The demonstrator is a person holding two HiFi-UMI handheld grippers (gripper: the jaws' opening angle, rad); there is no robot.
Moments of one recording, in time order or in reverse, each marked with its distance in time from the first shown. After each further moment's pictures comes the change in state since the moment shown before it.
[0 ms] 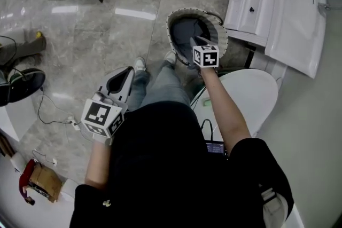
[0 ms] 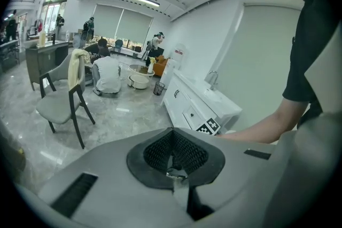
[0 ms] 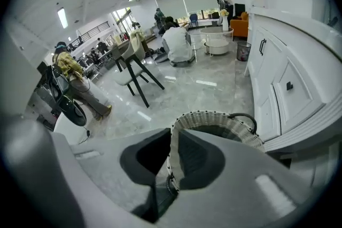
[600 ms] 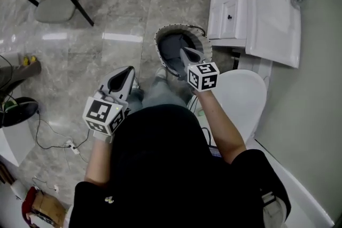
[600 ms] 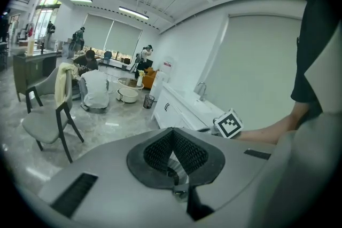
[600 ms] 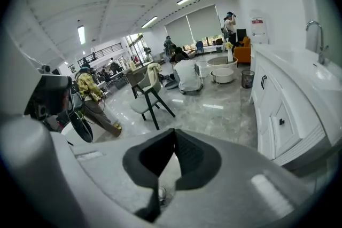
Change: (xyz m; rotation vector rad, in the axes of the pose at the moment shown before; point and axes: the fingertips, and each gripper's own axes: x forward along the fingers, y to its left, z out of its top) left arm -0.020 -0.018 0.059 0.095 -0.123 -0.115; right arm -0.157 0.091 0.099 -0.033 -0.269 0.055
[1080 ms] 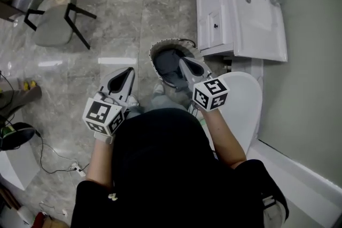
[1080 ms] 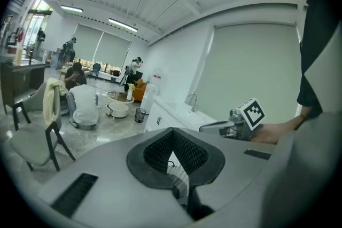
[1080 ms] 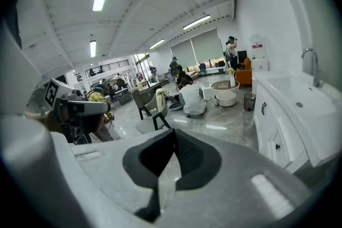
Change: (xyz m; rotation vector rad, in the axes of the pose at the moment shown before) left arm -0.022 -0.014 0.058 0.090 -0.122 -0.092; right arm -0.111 0.067 0.092 -0.042 -0.238 0.013
